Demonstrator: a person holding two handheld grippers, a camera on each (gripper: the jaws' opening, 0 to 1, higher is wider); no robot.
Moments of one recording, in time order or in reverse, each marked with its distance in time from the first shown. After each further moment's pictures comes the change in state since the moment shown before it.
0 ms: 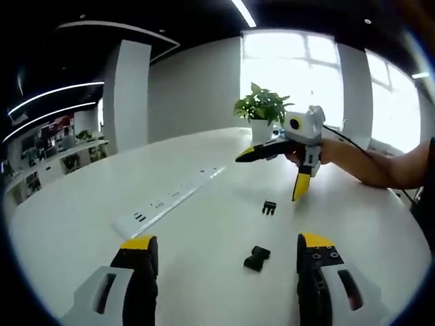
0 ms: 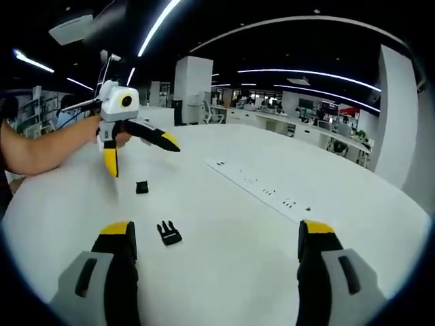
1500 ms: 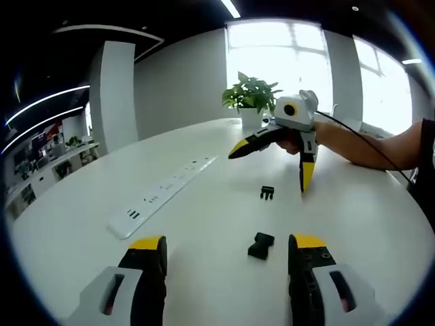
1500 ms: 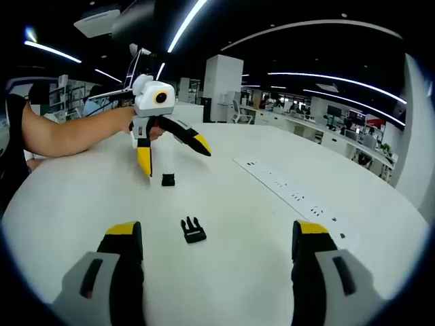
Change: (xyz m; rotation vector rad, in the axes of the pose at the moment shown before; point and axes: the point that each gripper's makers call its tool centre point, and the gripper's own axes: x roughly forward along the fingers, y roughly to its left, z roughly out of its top) left arm 0.006 0.000 -0.015 0.070 0.051 -0.048; right arm 0.005 0.028 -0.003 -0.082 -0.013 0.163
